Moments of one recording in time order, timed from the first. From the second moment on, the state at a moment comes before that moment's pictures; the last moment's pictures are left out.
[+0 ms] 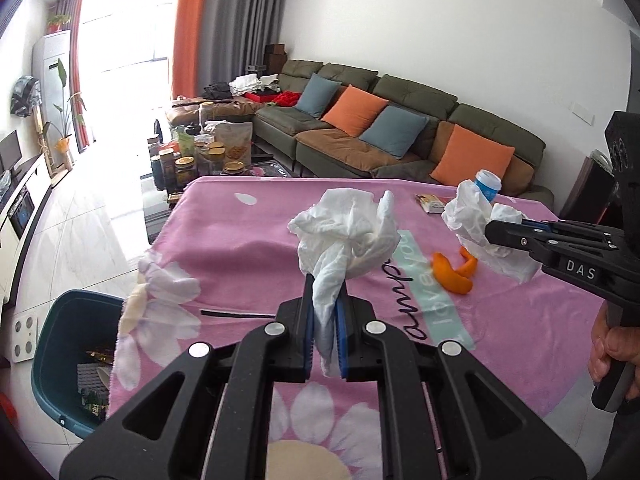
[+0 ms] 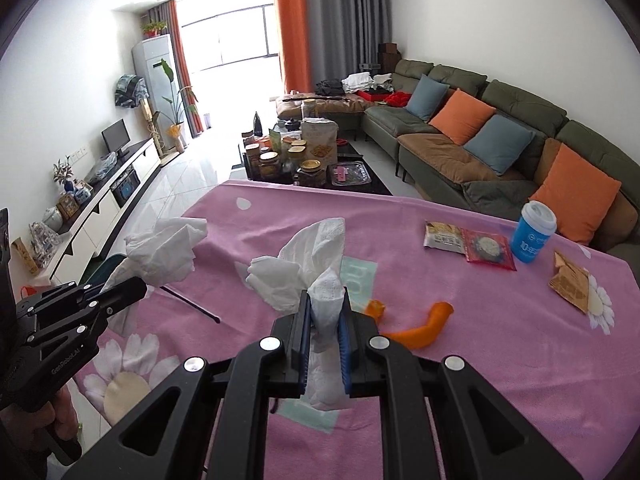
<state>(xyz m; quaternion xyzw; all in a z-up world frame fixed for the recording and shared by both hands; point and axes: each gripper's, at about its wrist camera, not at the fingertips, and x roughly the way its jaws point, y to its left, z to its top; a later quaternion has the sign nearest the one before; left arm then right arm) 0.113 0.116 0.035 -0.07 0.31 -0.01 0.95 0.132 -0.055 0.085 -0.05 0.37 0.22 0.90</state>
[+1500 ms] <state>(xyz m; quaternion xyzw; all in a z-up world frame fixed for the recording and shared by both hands) 0.000 0.395 -0.075 -0.16 0.39 0.25 0.87 0.113 0.288 0.031 -0.22 0.42 0.45 0.76</state>
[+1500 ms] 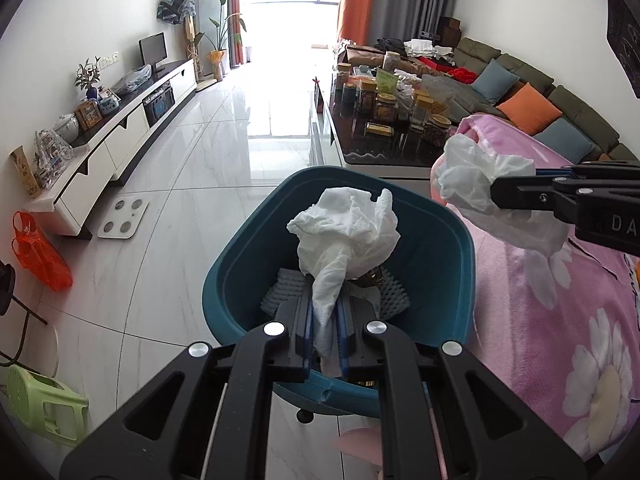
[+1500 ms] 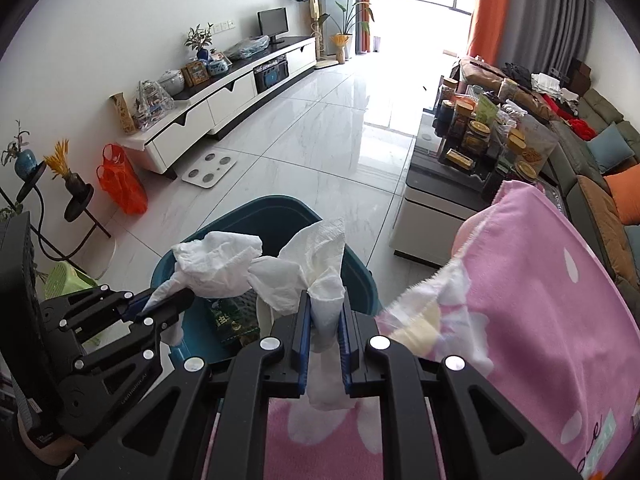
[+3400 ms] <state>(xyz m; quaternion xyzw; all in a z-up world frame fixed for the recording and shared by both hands) -0.012 0.368 0.011 -0.17 0.29 0.28 0.90 0.110 0.199 0.078 -0.10 0.37 0.42 0.82</state>
